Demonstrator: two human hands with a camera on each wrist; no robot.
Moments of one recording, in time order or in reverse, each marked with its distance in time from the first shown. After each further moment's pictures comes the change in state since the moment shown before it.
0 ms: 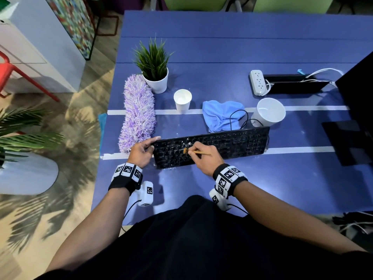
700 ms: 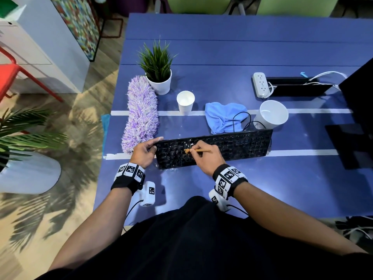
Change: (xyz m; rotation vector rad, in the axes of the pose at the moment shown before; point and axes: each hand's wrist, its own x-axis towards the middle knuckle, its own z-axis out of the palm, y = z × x) left_hand -0.004 0.012 0.001 -0.016 0.019 -0.036; right_hand 0.003 -0.011 -0.001 -0.015 0.072 0.069
